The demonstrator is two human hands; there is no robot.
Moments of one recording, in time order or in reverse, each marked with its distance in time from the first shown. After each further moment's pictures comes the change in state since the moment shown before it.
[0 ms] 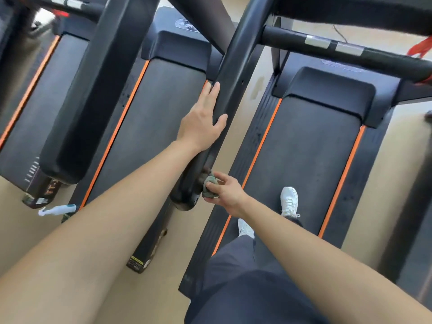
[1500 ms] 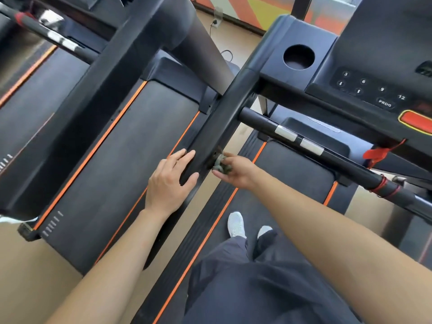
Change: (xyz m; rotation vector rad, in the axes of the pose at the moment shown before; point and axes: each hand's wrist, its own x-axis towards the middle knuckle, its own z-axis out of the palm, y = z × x) left_hand 0.016 0.025 0.001 0.004 0.223 -0.174; right_hand 0.073 -0.263 -0.057 0.081 0.121 0.121
